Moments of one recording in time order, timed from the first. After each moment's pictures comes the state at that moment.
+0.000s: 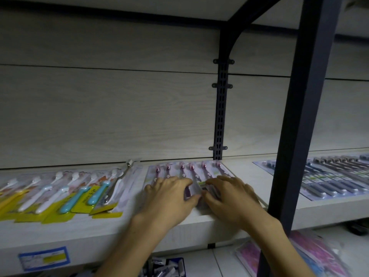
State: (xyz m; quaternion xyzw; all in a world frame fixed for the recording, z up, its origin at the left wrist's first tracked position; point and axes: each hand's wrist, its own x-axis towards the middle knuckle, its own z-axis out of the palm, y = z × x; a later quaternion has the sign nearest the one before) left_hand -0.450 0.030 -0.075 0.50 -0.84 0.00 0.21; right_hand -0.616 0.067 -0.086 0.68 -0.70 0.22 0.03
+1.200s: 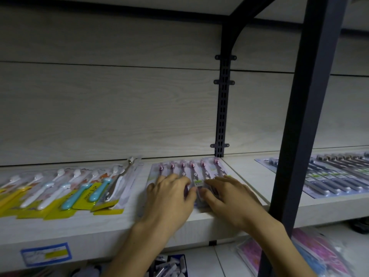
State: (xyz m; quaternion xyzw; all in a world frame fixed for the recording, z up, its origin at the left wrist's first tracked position) left_hand -0.451 0.037 -0.084 0.51 -0.81 -0.01 0.29; right_hand -0.614 0.068 -0.093 0.72 -0.64 0.26 0.03
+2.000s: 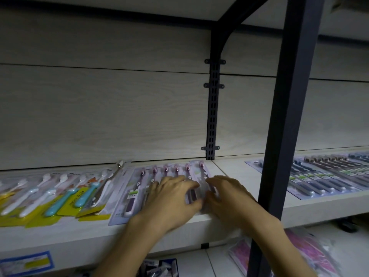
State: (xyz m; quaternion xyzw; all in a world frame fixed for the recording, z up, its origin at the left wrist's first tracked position) left_hand -0.467 0.031 -0.077 0.43 -0.88 -0.04 0.21; right_hand -0.629 0.072 -0.076 0.70 -0.68 0.24 0.00
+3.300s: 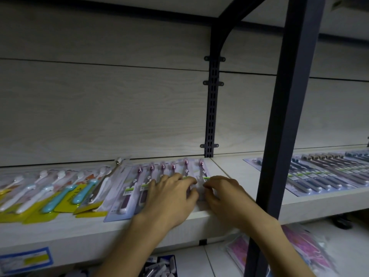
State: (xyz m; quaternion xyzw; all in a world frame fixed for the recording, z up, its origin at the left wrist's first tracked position) left_hand -0.474 0.029 -0.082 0.46 -0.86 0.00 0.20; right_hand -0.627 0.073 -0.085 0.69 -0.67 0.26 0.03
